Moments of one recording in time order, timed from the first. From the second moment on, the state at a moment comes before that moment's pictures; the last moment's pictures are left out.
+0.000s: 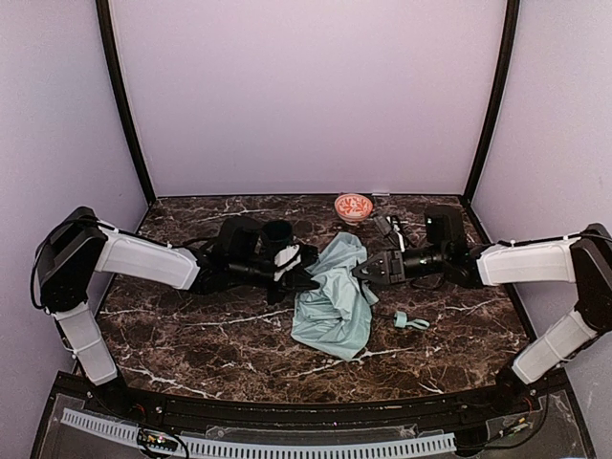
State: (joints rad) left arm -0.80 1.77 0.96 0.32 0.55 0.49; right arm 0.57 1.48 0.72 0.35 -0.94 0.44
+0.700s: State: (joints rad) left arm -0.80 1.77 1.04 0.15 0.55 0.52; right arm 0.65 1.09 0.60 -0.05 -0.56 0.23
